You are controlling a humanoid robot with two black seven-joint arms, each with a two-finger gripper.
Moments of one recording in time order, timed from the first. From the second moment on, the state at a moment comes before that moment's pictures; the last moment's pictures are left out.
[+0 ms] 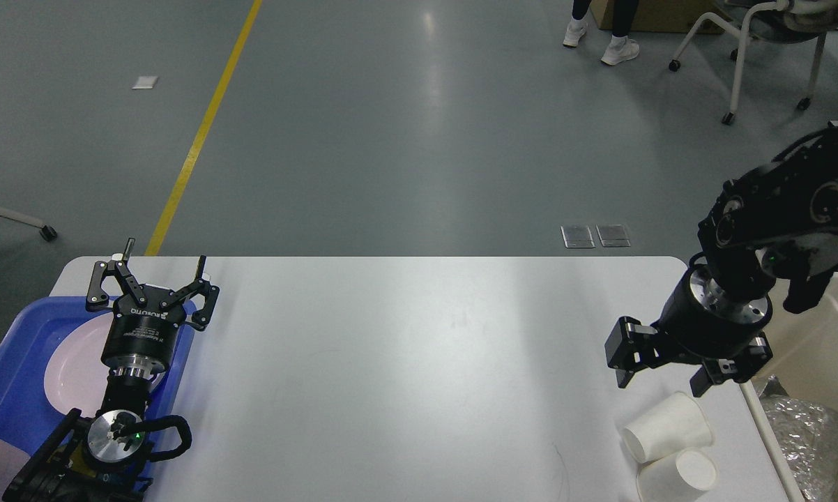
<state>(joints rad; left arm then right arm) -0.25 0.11 -1.44 -0.81 0.15 -0.57 -0.25 2.09 -0.26 -1.38 1.63 0.04 0.56 -0.10</state>
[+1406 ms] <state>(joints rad) -0.25 0.11 -1.44 -0.81 0.15 -0.57 -0.25 1.64 -0.40 -1.37 1.54 -0.05 0.16 -0.11</state>
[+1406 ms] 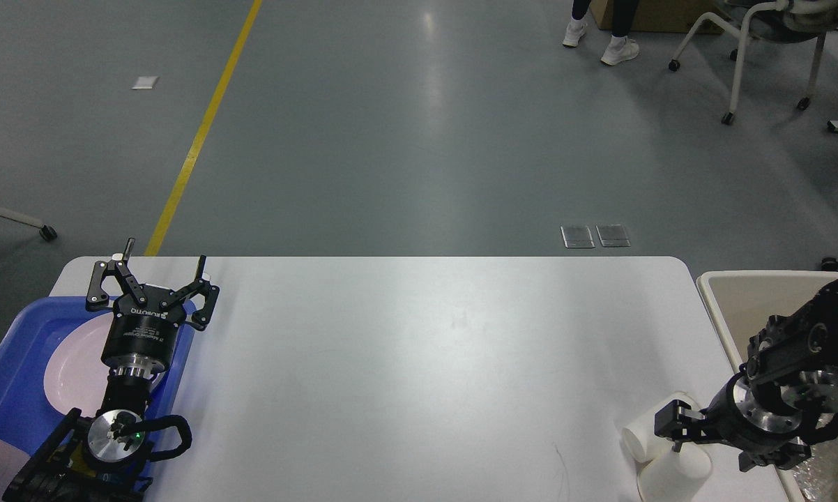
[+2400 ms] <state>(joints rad) -0.25 0.11 -1.44 -0.81 0.15 -0.57 -0.25 1.61 -0.41 -1.34 1.54 -0.04 0.18 -0.11</state>
